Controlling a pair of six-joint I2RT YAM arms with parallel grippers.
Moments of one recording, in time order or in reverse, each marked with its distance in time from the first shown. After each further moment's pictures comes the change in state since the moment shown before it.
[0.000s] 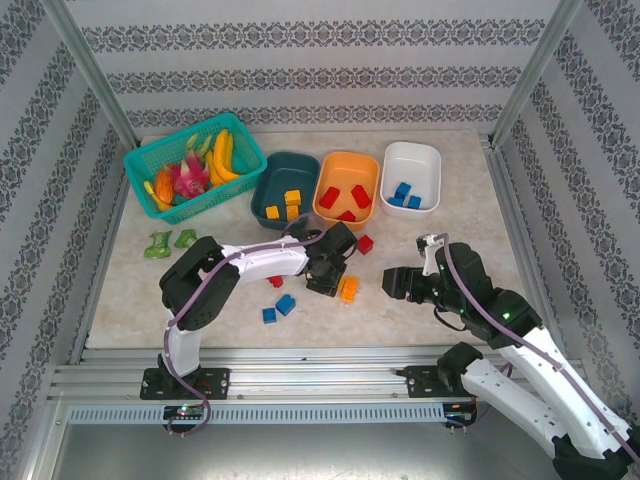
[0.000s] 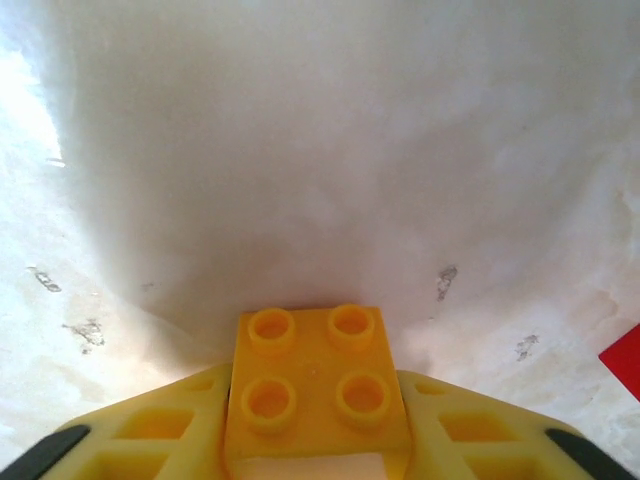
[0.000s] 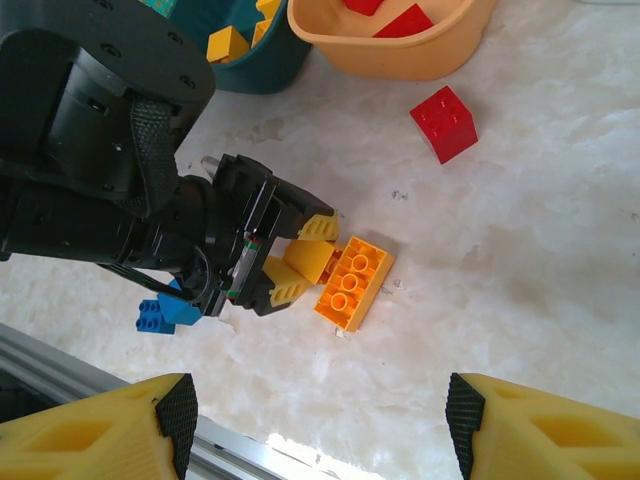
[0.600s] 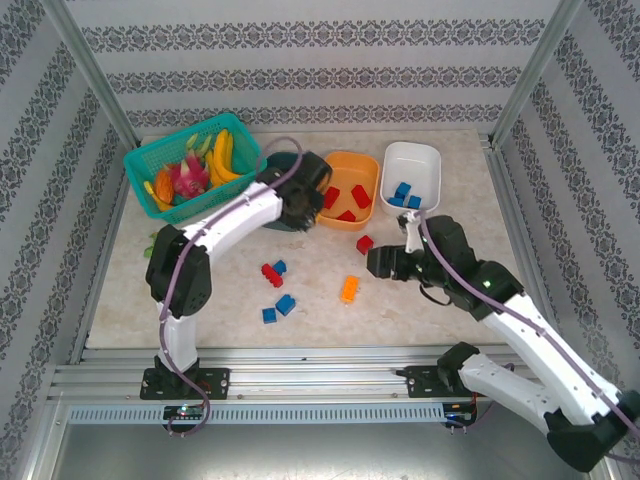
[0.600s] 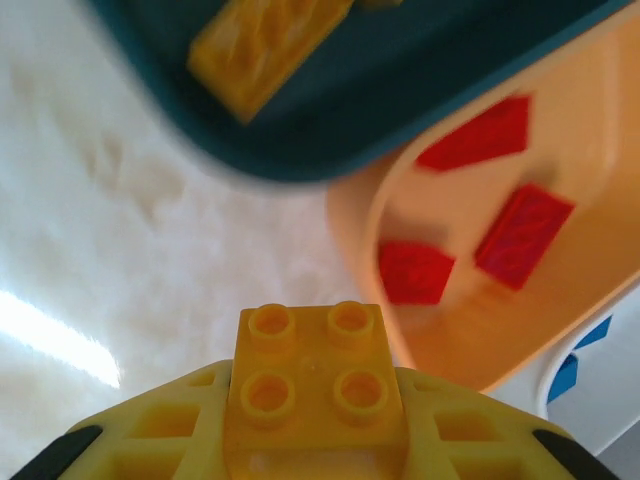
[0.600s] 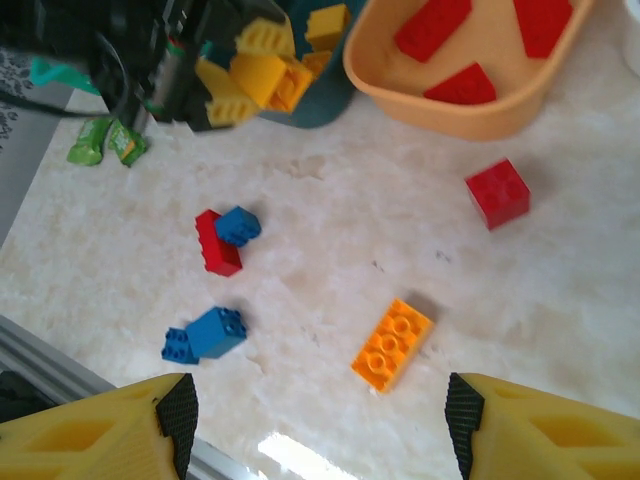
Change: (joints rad) left arm 0.279 -0.006 0.443 -0.342 -0.166 0.568; right arm 0.017 0.252 0.154 0.114 -0.029 -0.075
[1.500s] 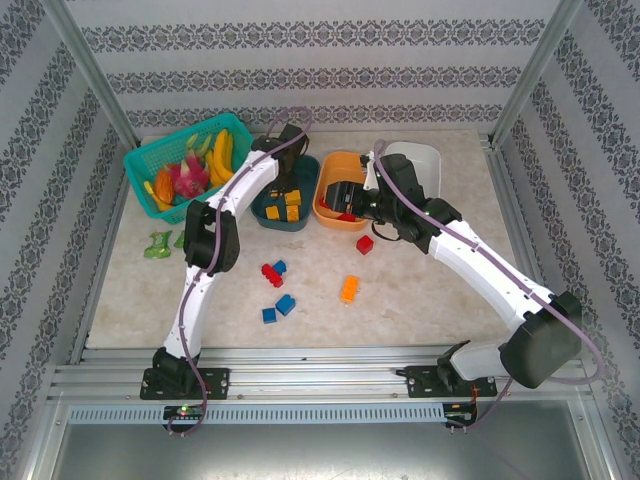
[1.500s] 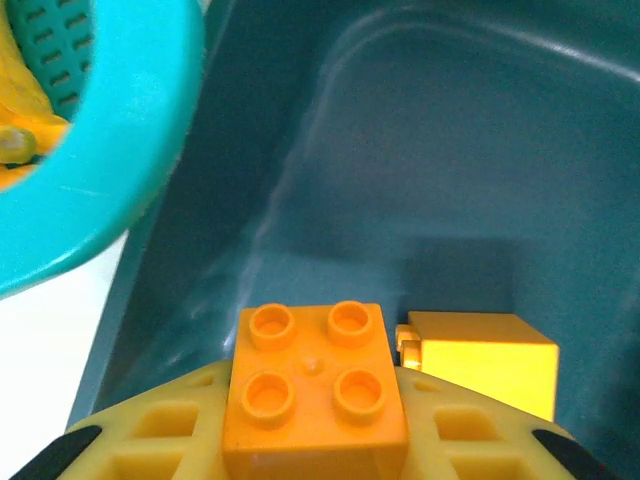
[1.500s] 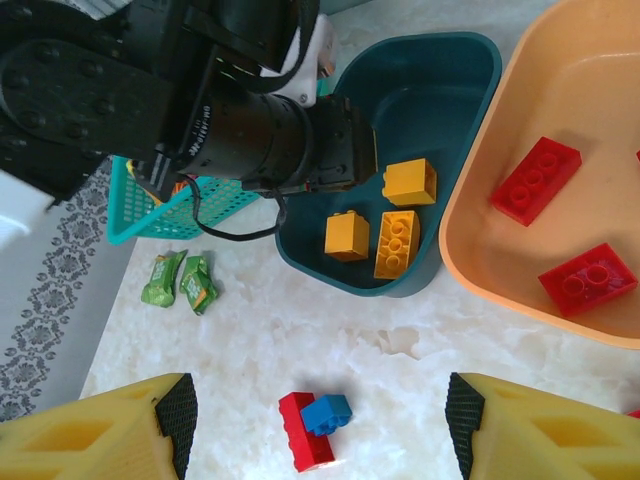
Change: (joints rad) left arm 0.207 0.516 0.587 -0.232 -0.211 0.959; right arm -0.036 0.493 0.294 0.320 -0.052 0.142
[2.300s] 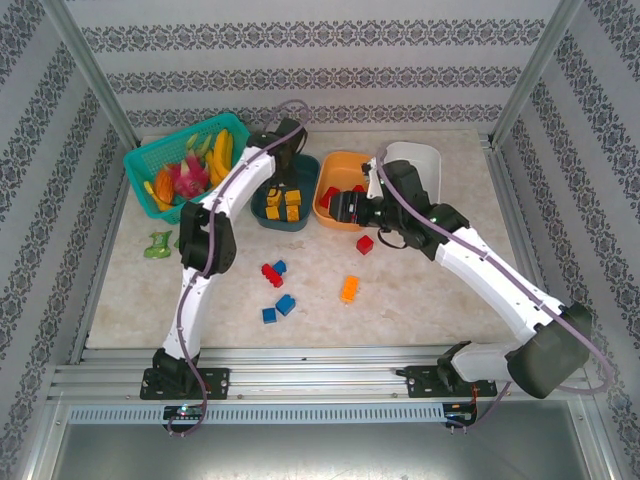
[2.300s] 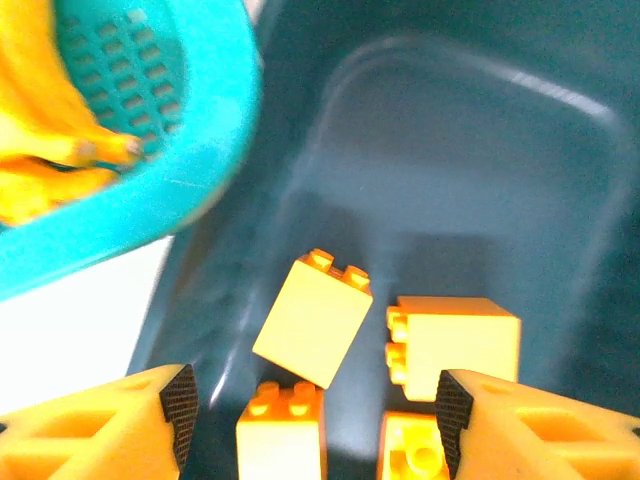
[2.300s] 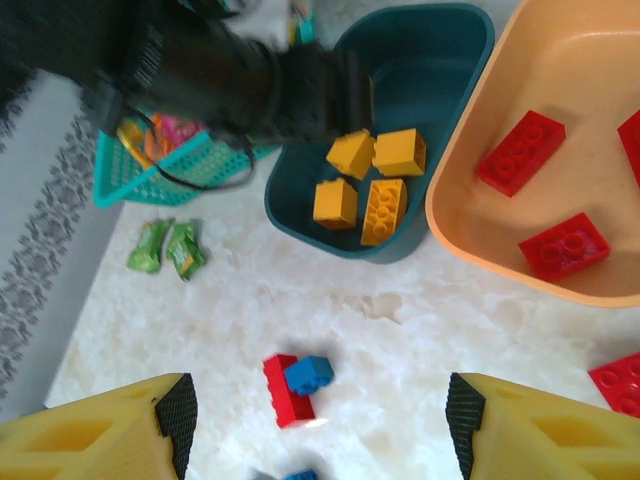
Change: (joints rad) left arm -0.007 -0.093 0.002 -0.024 0.006 -0.009; right arm 0.033 -0.064 -0.027 -0.091 0.009 -0.070
